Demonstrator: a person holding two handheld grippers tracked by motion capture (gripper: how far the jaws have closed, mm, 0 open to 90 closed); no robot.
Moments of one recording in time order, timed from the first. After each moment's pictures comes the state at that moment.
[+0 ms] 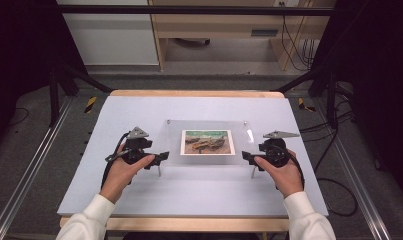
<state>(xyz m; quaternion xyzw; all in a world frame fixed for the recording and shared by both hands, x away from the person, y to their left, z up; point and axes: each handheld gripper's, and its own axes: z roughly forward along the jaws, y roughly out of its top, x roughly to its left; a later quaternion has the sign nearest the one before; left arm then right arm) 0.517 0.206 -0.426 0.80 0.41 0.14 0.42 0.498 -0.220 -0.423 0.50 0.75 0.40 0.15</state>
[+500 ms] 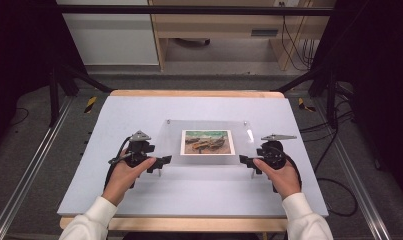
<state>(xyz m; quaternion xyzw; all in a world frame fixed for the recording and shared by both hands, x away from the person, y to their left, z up) 0.516 0.202 -0.437 0.80 0.42 0.11 0.42 0.501 -0.219 -0.438 0.51 0.75 0.40 0.11</state>
